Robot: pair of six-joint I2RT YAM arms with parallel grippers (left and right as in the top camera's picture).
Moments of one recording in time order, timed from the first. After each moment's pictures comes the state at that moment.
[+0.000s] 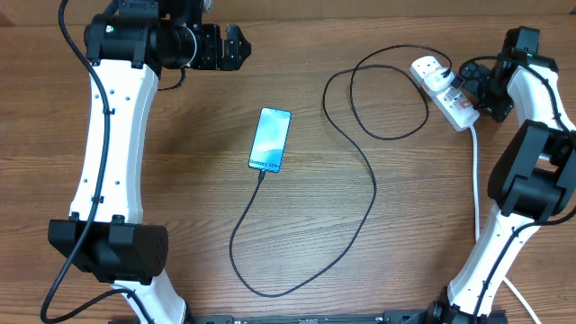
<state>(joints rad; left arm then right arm) -0.10 1.92 2.14 -1.16 0.34 -0.07 -0.31 2.37 1.94 -0.82 -0.07 0.38</state>
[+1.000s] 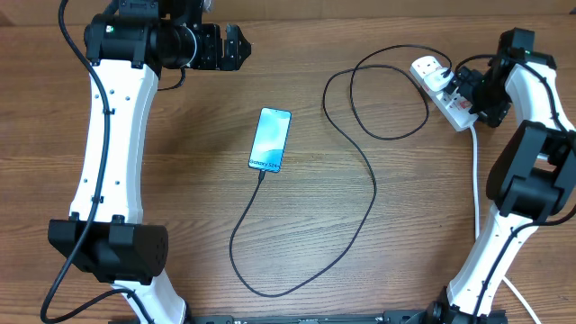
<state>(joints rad) -0.10 1.92 2.14 -1.16 0.34 -0.07 -0.30 2.36 1.96 -0.97 -0.11 0.37</state>
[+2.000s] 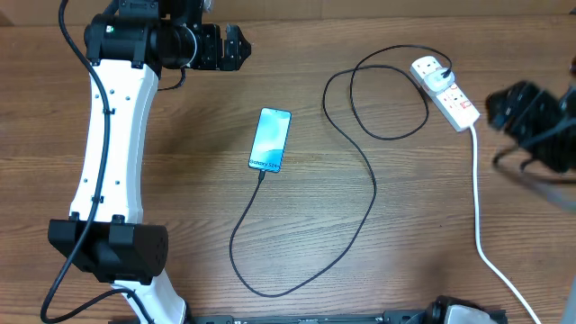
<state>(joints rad) -0.10 1.92 2.14 -1.16 0.34 -0.07 -0.23 1.28 1.82 -1.44 -0.20 0.39</state>
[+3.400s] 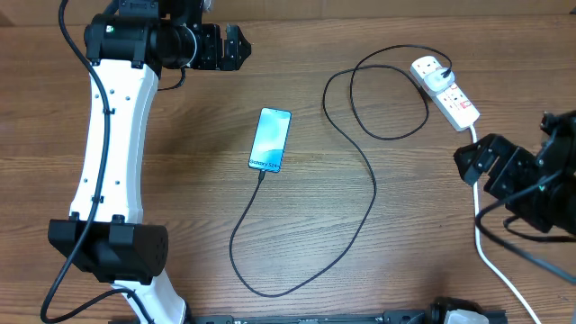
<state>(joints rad) -0.10 1.92 2.14 -1.16 0.34 -0.07 -0.17 1.14 1.74 -1.64 -0.23 0.41</state>
